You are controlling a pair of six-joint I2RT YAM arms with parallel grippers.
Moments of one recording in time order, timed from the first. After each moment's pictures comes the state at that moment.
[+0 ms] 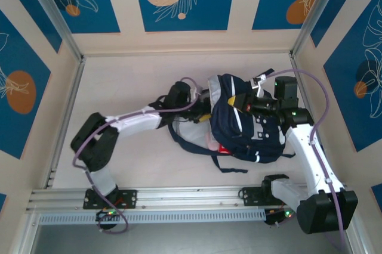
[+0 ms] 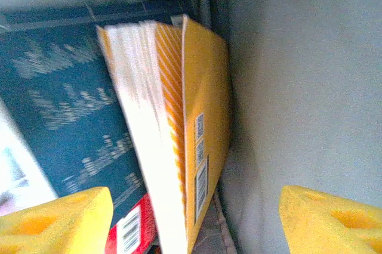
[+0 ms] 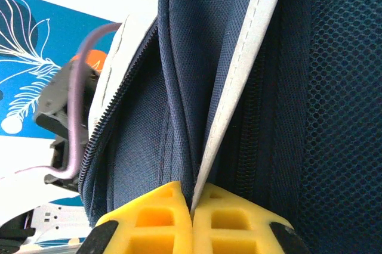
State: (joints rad) left arm -0.74 1.71 1.12 0.07 0.54 -1.09; right arm 0.07 1.02 0.94 -0.55 -0.91 0.64
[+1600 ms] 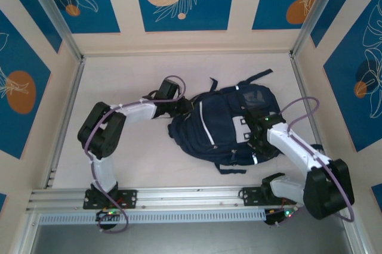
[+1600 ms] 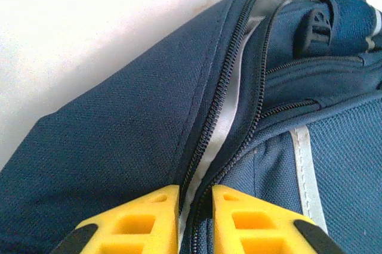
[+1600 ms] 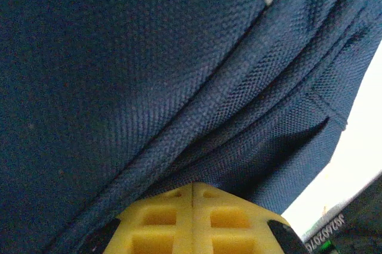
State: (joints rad) left arm -0.59 1.88 1.14 -0.08 0.37 -0.93; right arm 0.32 1.19 0.72 -1.12 0.25 1.10
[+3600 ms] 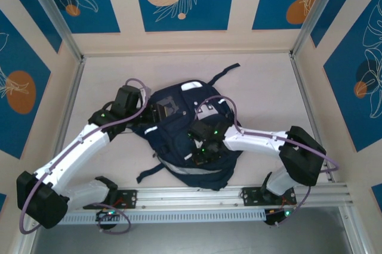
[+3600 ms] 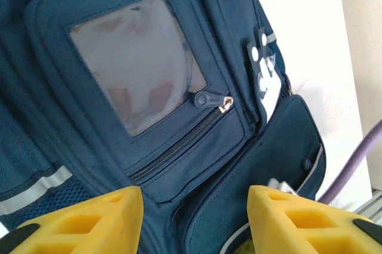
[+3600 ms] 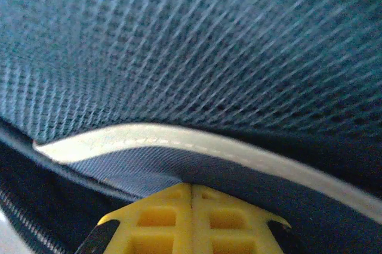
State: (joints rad) left arm -0.51 1.12 0.95 -0.60 0.24 -0.66; right arm 0.98 1.53 0.92 -0.74 -0.20 0.67
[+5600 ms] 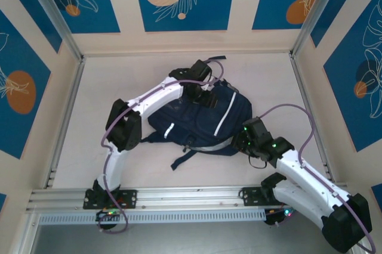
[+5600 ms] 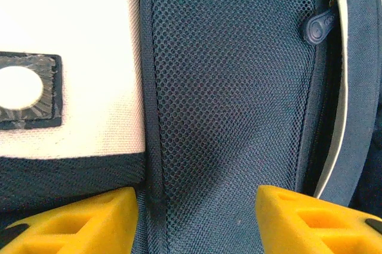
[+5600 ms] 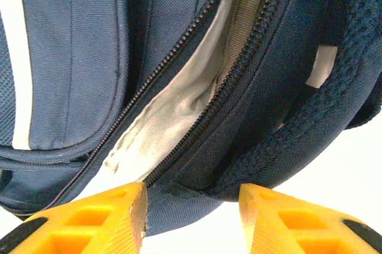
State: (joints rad) left arm -0.75 2.17 1.98 -0.91 0.19 -0.33; right arm 0.50 0.82 0.50 -0.71 0.02 0.88
